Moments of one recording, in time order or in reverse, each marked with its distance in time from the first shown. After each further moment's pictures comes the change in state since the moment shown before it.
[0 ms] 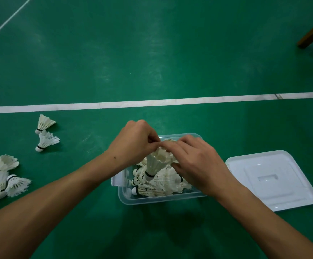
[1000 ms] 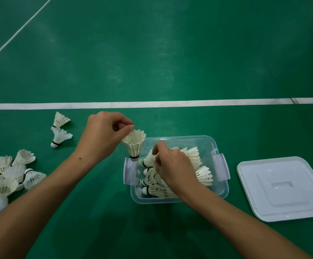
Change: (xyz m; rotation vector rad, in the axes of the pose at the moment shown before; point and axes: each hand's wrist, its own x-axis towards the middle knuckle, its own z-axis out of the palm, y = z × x) left_hand -0.035 -0.066 -0.047 -0.083 0.341 -0.142; right_hand 0.035 -0.060 0.072 0.243 -0.167 0.385
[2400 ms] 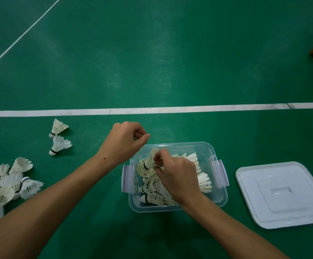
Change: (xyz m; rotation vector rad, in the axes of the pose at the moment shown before) left_hand 0.023 0.006 0.043 0.056 -0.142 0.064; right_hand -0.003 0.010 0.002 -0.020 0.203 -0.035
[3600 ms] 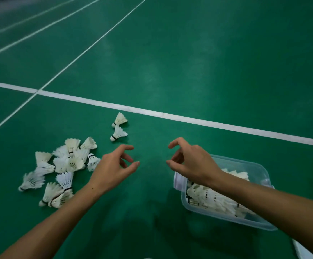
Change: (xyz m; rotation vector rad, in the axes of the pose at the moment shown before) left_hand -0.164 -0.125 -0.085 -0.093 0.159 -0.334; right_hand 0.077 -0.107 -0.023 0.298 -0.517 -0.123
